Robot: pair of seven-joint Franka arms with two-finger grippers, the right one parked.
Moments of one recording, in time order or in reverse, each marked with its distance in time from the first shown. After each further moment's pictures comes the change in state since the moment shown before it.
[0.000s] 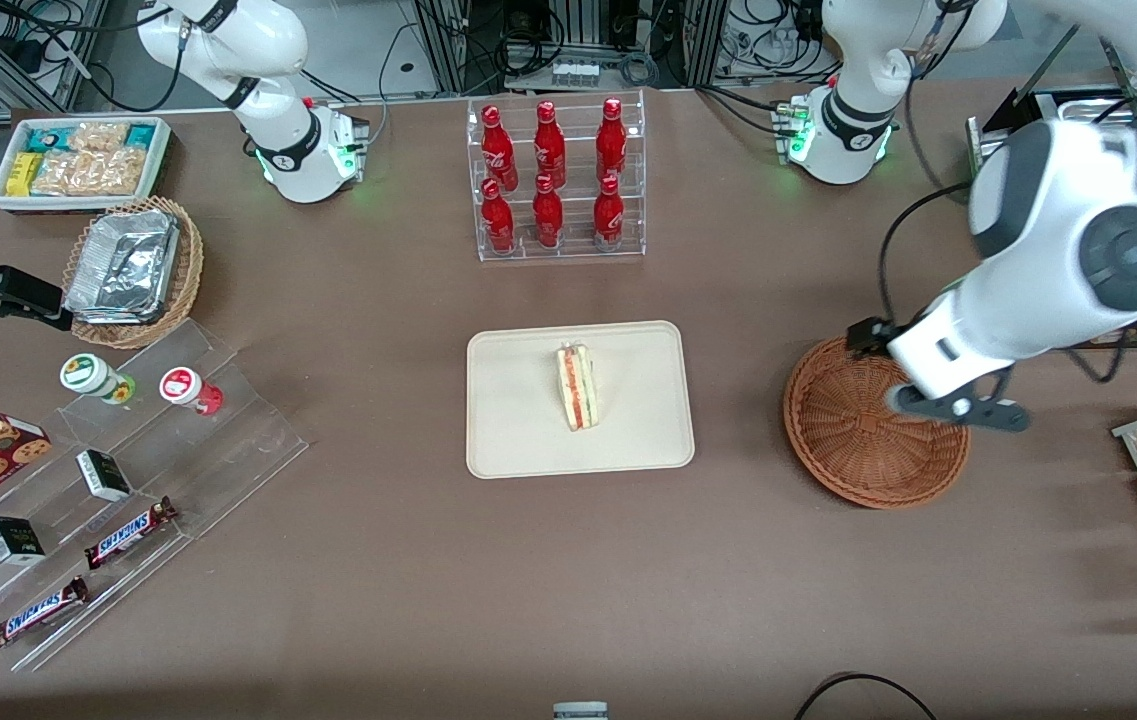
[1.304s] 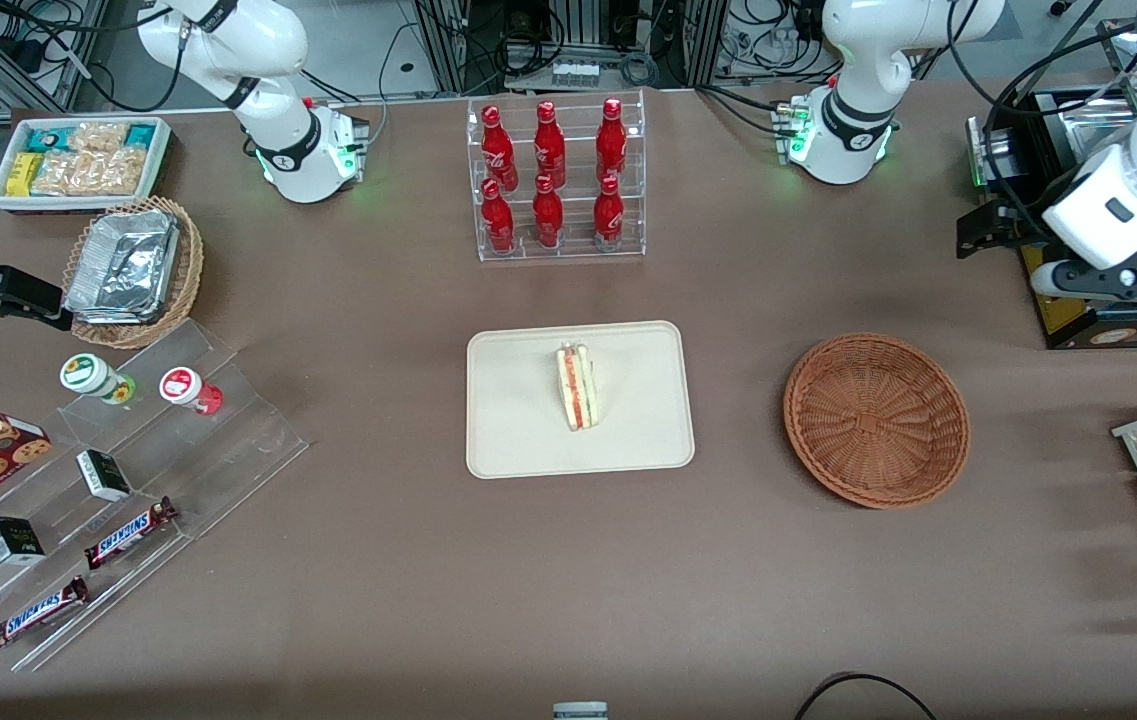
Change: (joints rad) arm 0.193 -0.225 -0.060 -0.057 0.004 -0.200 0.011
